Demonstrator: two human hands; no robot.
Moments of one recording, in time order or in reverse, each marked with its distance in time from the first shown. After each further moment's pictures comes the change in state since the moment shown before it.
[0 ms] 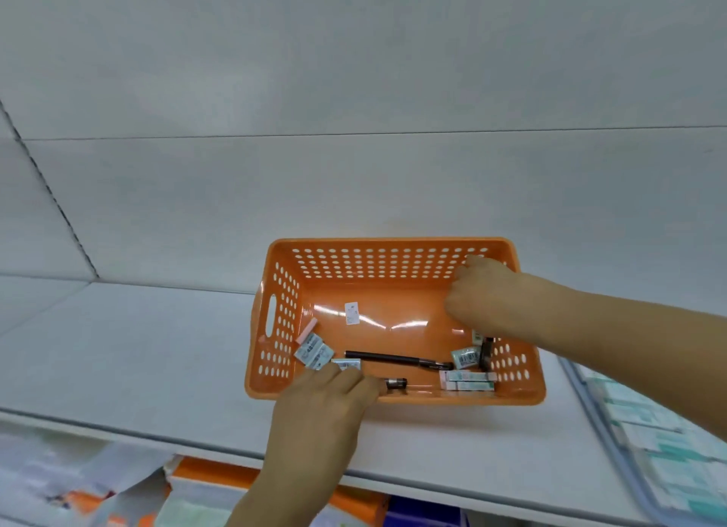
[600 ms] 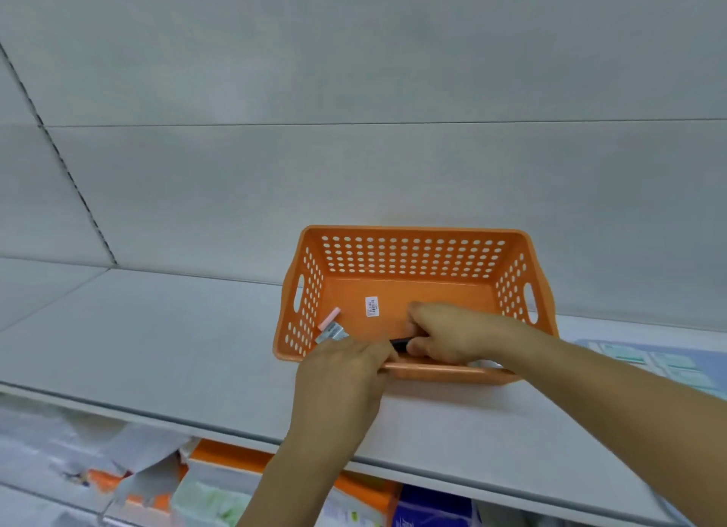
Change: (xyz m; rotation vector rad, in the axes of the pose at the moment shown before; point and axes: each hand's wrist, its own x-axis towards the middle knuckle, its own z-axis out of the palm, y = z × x) left_hand 0.014 -0.005 0.000 -0.139 0.109 -0.136; right_hand 0.024 -0.049 -0.008 1.105 -0.013 -0.010
